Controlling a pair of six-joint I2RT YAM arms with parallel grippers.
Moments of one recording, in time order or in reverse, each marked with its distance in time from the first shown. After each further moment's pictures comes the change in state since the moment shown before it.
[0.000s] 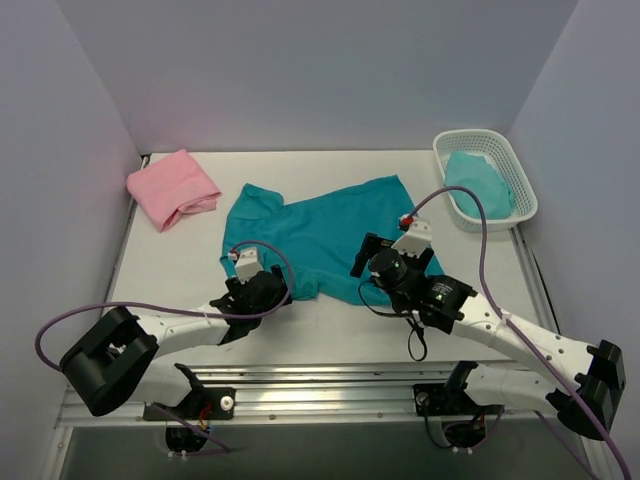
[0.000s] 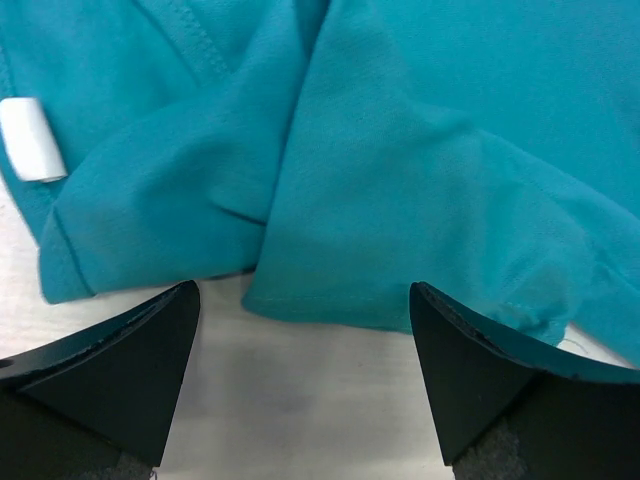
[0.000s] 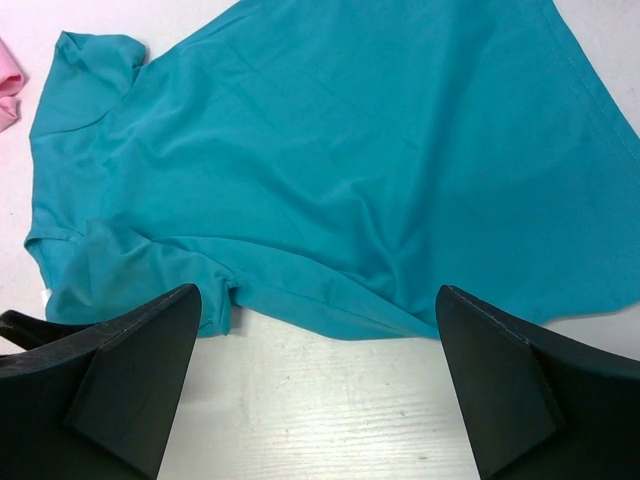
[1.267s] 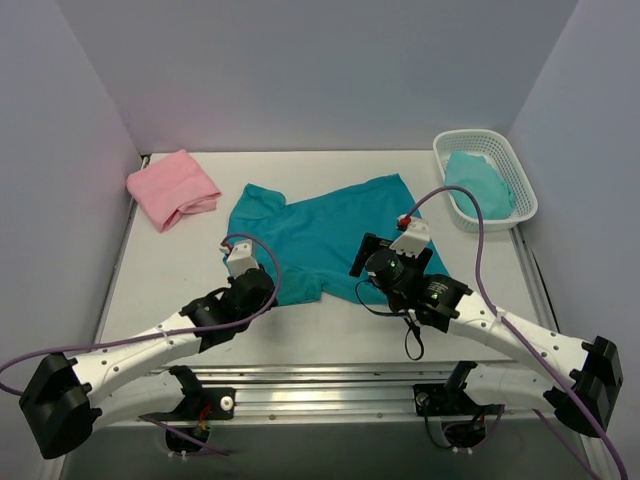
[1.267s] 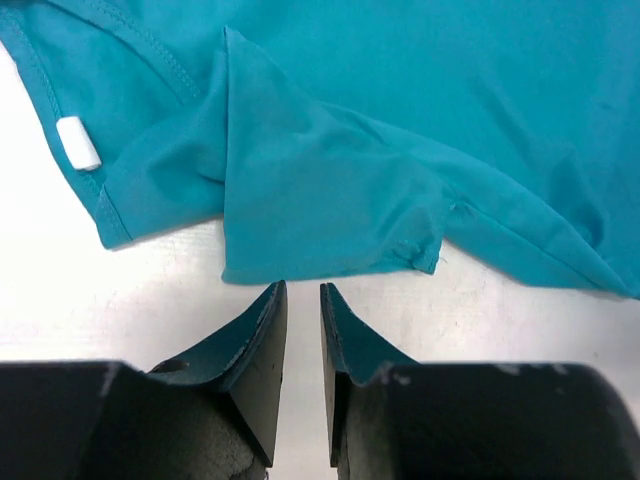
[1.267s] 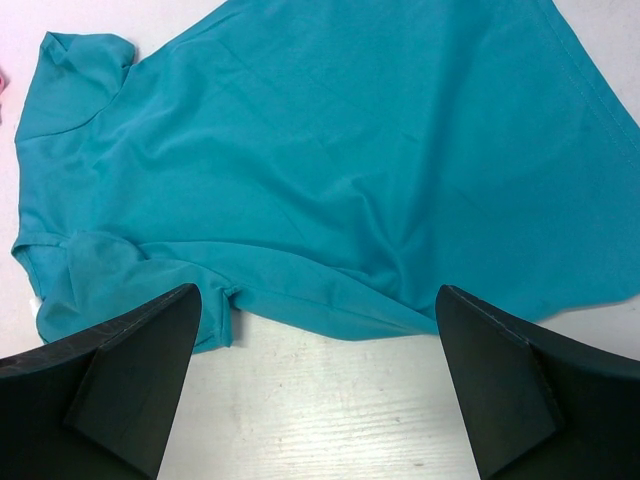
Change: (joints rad) left arm -0.087 -0.306 0.129 -0.348 0.007 0.002; right arm 0.000 0.031 -0.001 0.006 0.023 0.004
